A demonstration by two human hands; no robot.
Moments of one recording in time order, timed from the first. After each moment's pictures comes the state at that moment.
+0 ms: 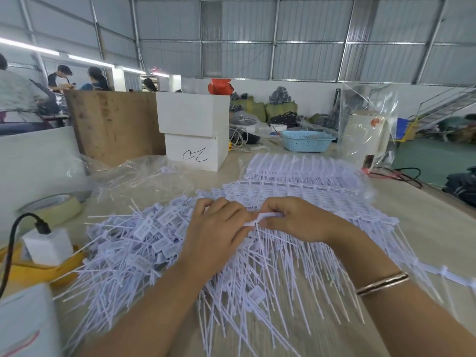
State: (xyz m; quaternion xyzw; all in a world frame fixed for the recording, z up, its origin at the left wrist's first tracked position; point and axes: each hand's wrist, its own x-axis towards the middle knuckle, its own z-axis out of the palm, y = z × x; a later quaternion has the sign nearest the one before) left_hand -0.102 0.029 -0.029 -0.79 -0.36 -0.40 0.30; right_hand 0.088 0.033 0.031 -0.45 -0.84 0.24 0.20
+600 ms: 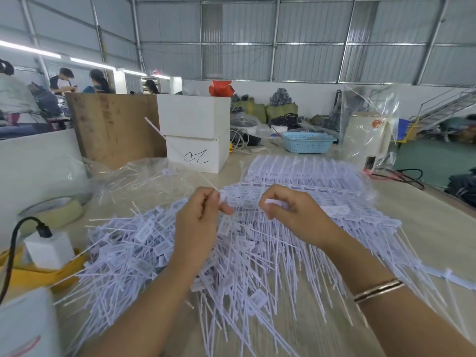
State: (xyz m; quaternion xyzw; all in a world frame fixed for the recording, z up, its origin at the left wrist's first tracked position) left_hand -0.103 0.022 -0.013 -0.58 -0.46 -0.64 -0.19; right_hand 0.085 0.039 0.019 -0.40 -0.81 0.20 0.39
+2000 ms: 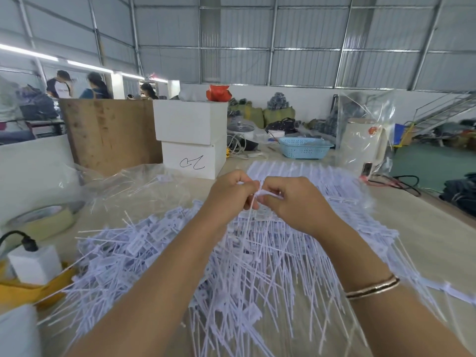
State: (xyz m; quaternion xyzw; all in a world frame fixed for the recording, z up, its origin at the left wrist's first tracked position) left_hand -0.068 0.049 0.055 -0.62 -0.46 -0.50 -0.38; right_hand 0.080 0.047 0.056 -0.49 -0.80 0.01 0.34
